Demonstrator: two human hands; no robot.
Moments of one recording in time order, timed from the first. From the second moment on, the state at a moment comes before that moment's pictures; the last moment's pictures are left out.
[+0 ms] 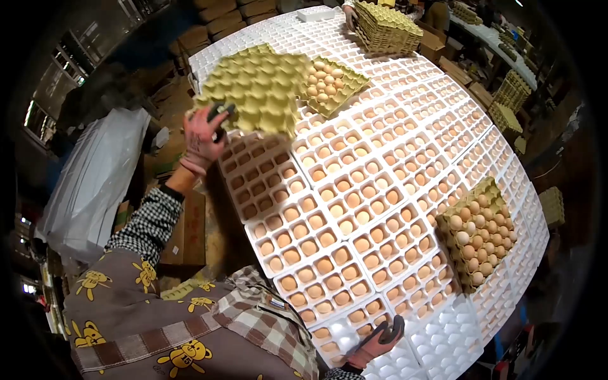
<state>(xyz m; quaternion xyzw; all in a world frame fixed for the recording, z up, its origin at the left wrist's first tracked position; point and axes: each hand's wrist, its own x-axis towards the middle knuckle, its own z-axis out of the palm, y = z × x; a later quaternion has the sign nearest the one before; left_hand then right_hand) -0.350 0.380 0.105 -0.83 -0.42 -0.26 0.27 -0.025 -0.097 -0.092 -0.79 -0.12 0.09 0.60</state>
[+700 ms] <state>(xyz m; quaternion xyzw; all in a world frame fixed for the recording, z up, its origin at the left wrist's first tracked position) -0.361 0.792 -0.044 -0.78 -0.62 0.03 0.14 -0.129 0.024 -0.046 -0.90 -0.09 0.18 0.39</state>
